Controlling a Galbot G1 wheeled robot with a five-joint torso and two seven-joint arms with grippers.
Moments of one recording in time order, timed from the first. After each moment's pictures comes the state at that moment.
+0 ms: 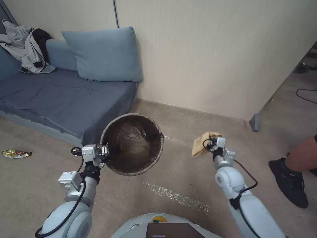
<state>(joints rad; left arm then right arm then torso) 1.78 -1.33 -0.57 -2.50 -0.37 0.32 -0.21 -1.31 1.12 0.47 1.89 0.57 -0.20 0.29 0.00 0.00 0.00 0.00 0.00</state>
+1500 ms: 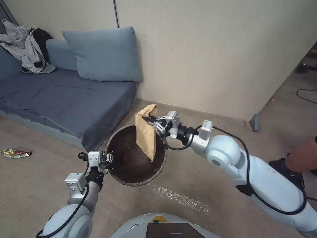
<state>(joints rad) 1.81 -1.32 -0.56 -2.50 -0.38 0.42 -0.19 -0.74 0.80 -0.11 2.18 0.76 -0.26 -0.20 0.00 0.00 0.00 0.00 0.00</state>
